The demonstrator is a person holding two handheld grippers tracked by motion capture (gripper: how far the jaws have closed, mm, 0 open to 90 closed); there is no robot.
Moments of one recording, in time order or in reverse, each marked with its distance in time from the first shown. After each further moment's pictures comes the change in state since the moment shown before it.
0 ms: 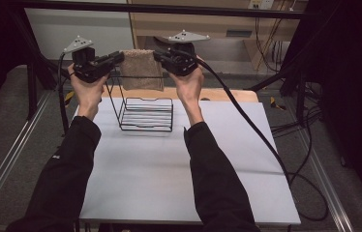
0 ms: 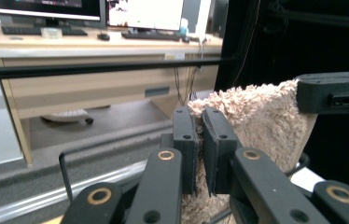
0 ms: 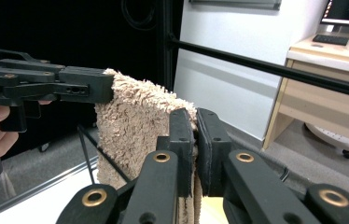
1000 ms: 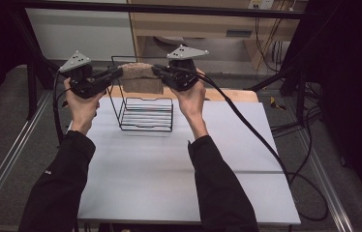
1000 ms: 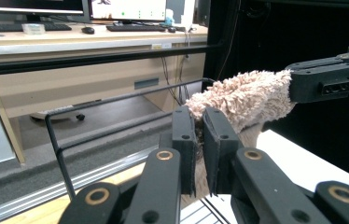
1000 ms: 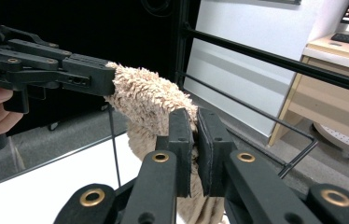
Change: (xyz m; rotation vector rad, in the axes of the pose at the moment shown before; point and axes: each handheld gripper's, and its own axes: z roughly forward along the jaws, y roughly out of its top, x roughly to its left) left arm -0.011 -0.025 -0.028 0.025 -0.057 0.050; right arm 0.021 -0.022 -0.018 0.034 0.047 -0.069
